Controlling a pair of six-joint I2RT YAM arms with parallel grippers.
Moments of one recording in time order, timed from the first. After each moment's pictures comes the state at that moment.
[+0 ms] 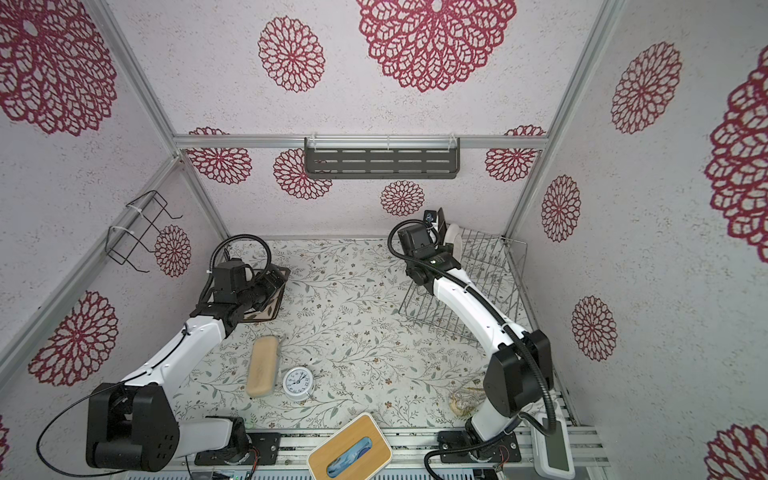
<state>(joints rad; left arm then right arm) -0.07 1.32 0.88 -0.13 0.23 -0.88 0.50 1.65 1.52 -0.55 0.73 0.36</state>
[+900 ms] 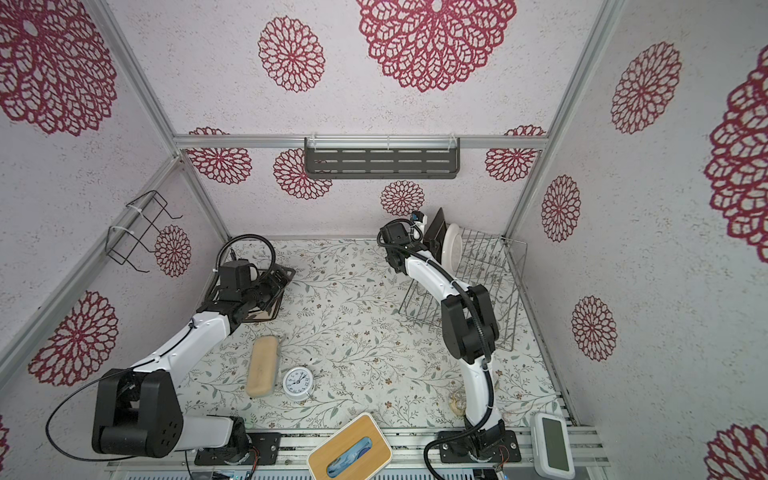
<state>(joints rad) -0.07 1.39 0.89 -0.09 0.28 -0.91 0.47 2.11 1.83 -0.55 0.99 0.39</state>
